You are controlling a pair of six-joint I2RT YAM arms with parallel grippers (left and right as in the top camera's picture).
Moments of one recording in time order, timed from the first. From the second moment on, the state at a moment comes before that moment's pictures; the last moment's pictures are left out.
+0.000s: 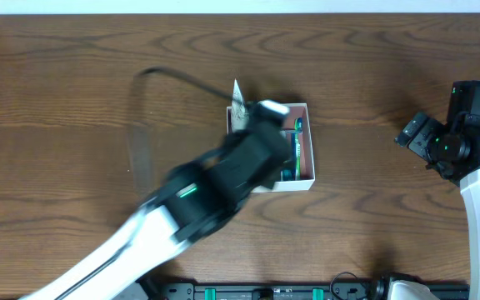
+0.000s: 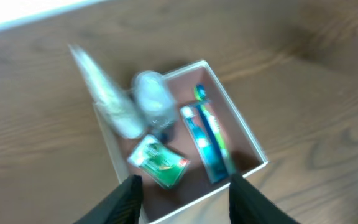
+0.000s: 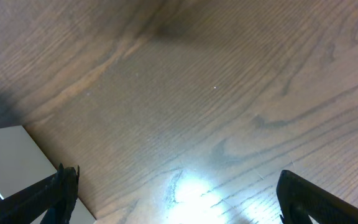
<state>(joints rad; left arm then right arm) -0.92 1.25 1.34 -0.88 -0.34 -0.38 -0.16 1.28 1.23 -1.11 0.12 0.52</state>
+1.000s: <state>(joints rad) -0.84 0.39 0.79 -0.84 -0.40 -0.35 -0.16 1.28 1.23 -1.11 0.12 0.52</state>
